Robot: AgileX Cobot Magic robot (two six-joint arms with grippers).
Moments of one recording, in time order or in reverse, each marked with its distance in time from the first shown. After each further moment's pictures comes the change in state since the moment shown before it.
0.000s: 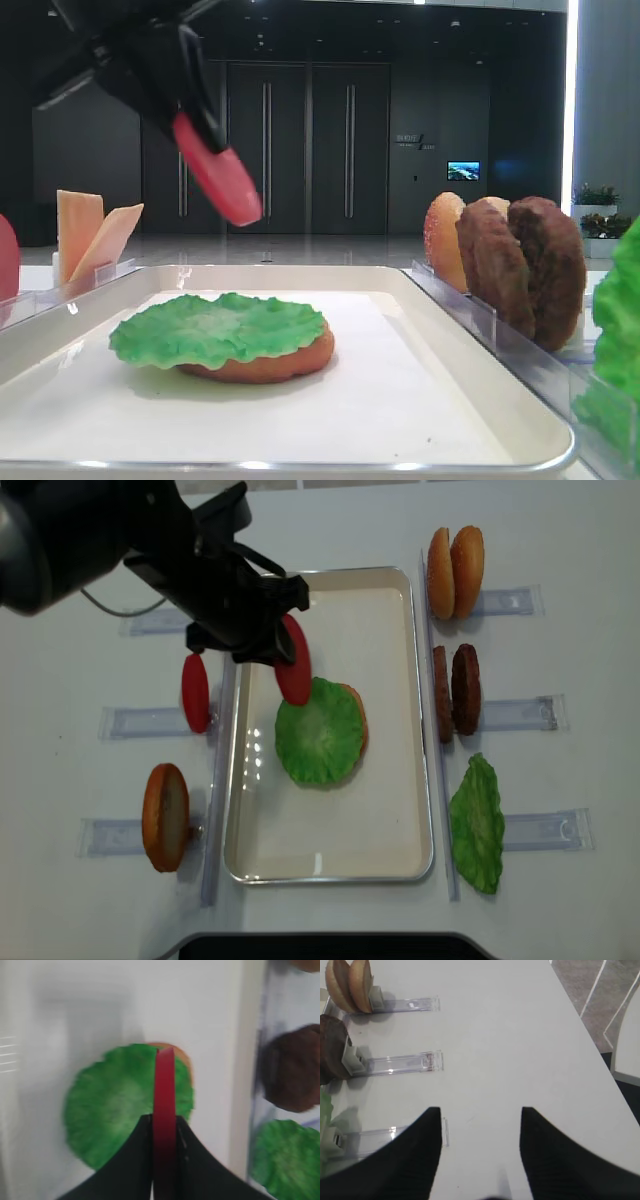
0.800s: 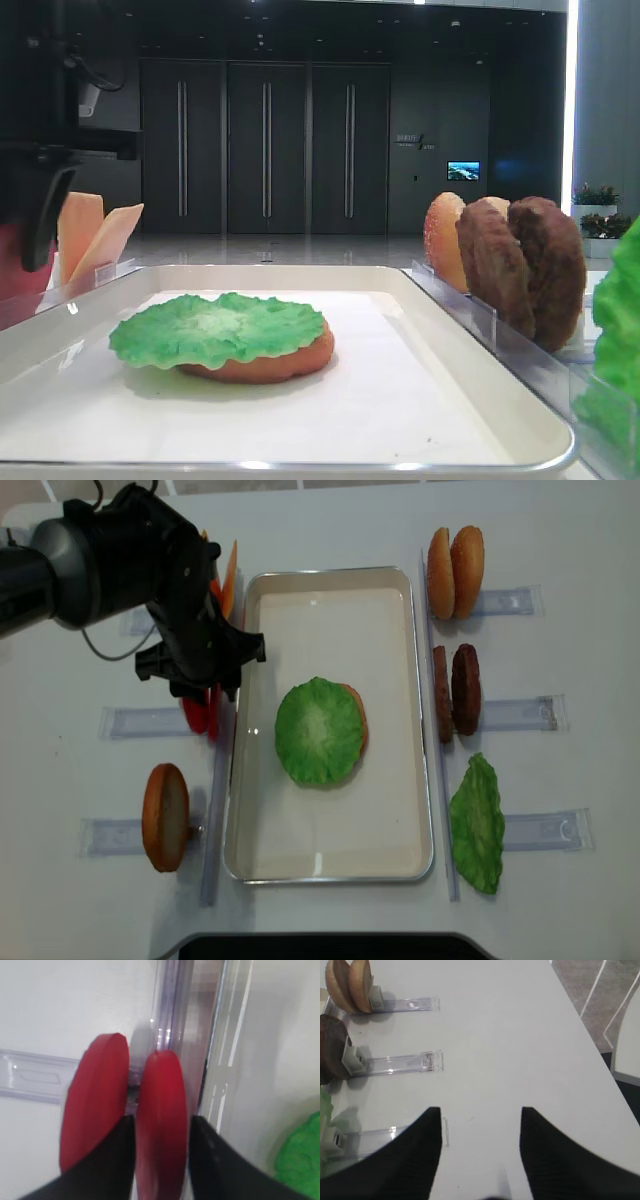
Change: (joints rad) left arm 0.000 0.110 0.029 0.681 0.117 -0.570; right arm 0.000 0.000 0.000 0.000 0.000 0.000
